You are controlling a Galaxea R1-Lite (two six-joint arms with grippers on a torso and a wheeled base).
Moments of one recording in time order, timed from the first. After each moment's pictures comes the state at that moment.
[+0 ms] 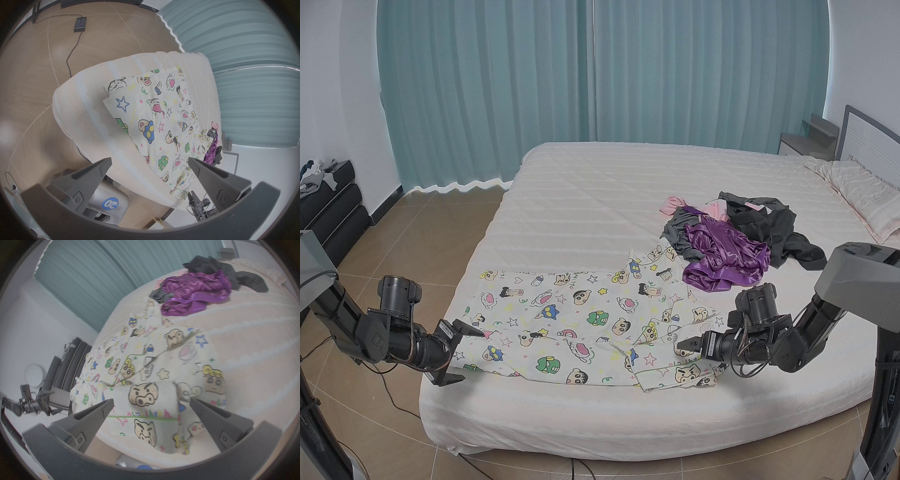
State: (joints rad) left arm 0.01 1.97 -0.64 -0.41 -0.38 -1.05; right arm 0.33 2.26 -0.80 -0.69 0.16 0.51
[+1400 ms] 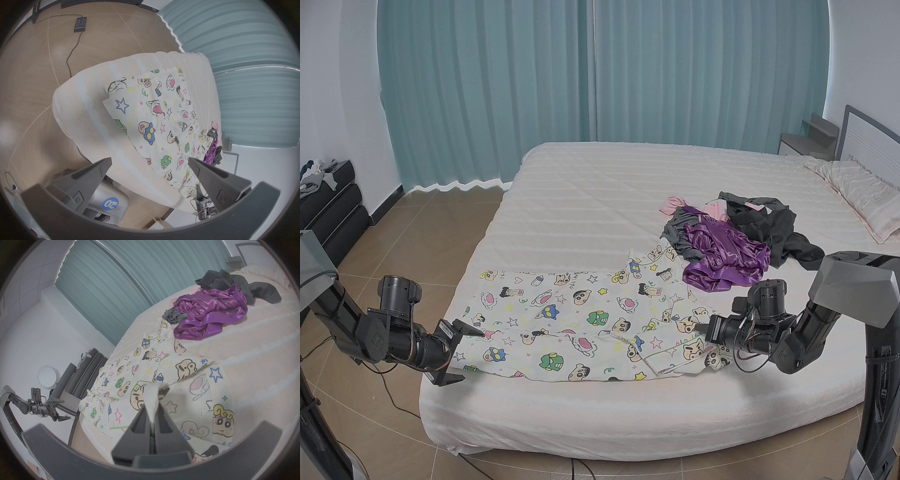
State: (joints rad) left arm 0.01 1.97 -0.64 -0.41 -0.38 -1.05; right arm 0.25 2.36 -0.81 -1.01 0.29 0.47
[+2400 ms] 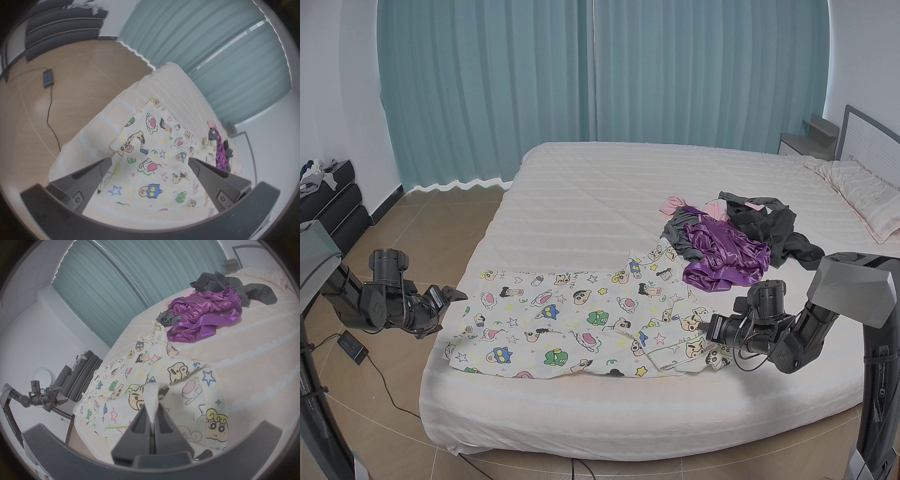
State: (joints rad) left arm 0.13 2.10 -0.90 -0.45 -0.34 -0.67; right arm 0.25 2.38 -0.82 -1.01 0.24 0.48
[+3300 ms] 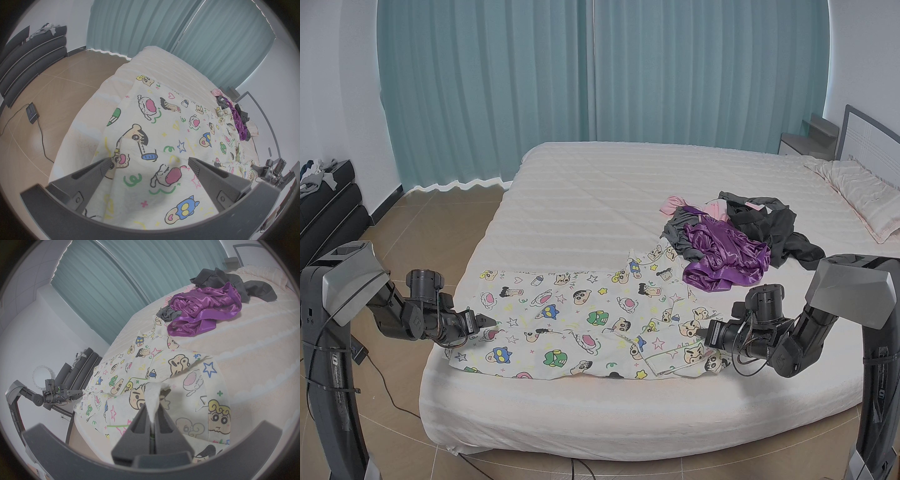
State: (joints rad) left arm 0.06 2.40 -1.09 -0.48 -0.31 -0.27; right arm 0.26 2.38 -0.80 -1.01 0.24 0.48
